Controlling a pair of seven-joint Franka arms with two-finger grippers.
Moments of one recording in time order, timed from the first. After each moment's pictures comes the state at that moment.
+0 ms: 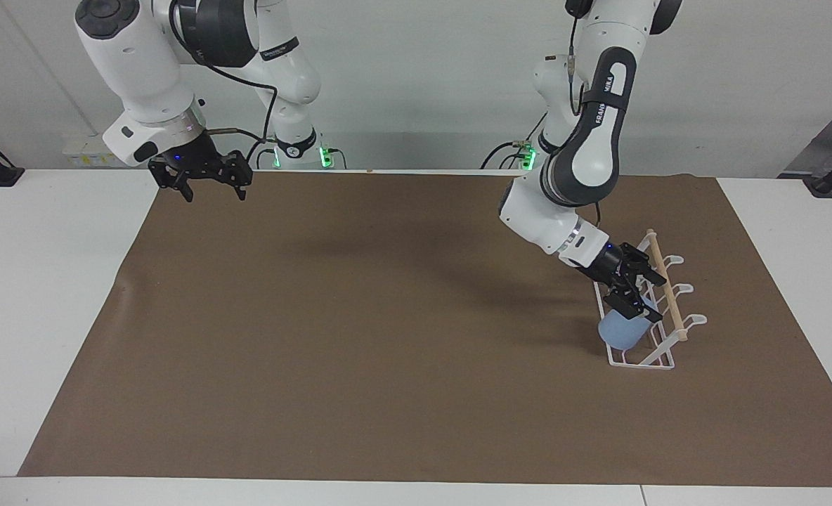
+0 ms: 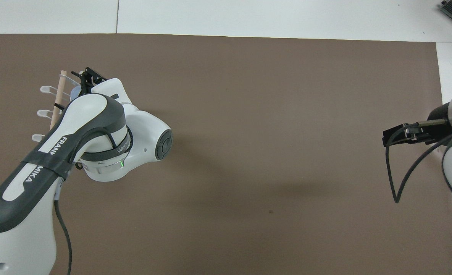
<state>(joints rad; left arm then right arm) -0.24 0.27 -0.19 -1.94 1.44 1.85 -2.31 -0.61 -0.04 0.61 -1.70 0.00 1.58 -0.03</state>
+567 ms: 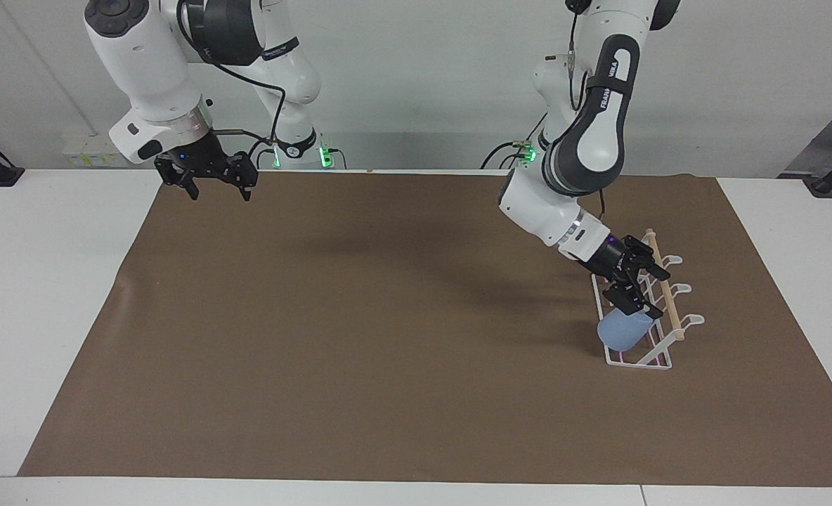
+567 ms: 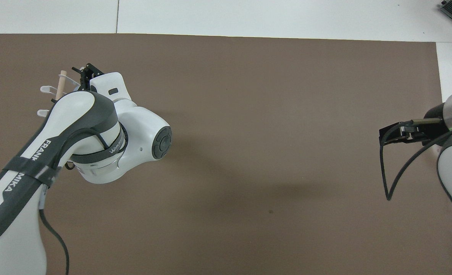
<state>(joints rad) -0.25 0.21 -0.19 -1.91 1.34 1.88 -2.07 -0.61 -0.05 0.62 -1.70 0.00 1.58 0.03</state>
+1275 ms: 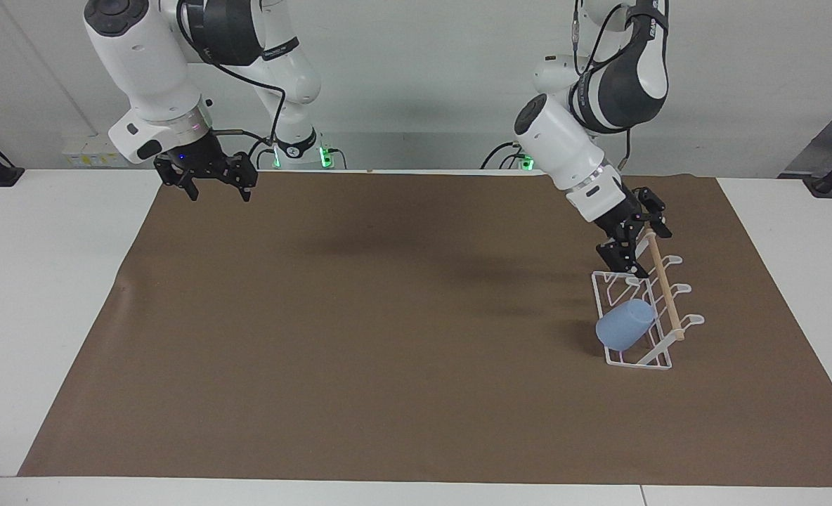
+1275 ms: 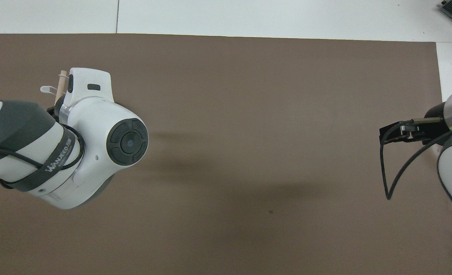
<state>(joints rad) -0.24 0.02 -0.19 -1.92 0.95 1.89 -1.44 -0.61 -0.05 0.62 -1.70 0.00 1.59 0.03</state>
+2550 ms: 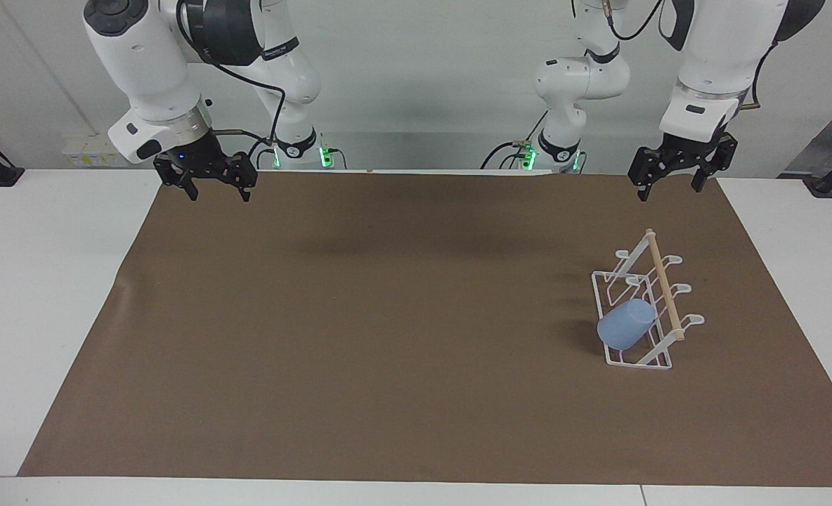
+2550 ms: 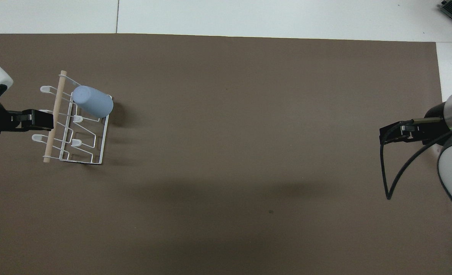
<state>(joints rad) 0.00 -0.10 -0.15 -1.69 0.10 1.65 -0.18 -0.61 -0.05 0.62 -1.70 0.00 1.59 0.03</state>
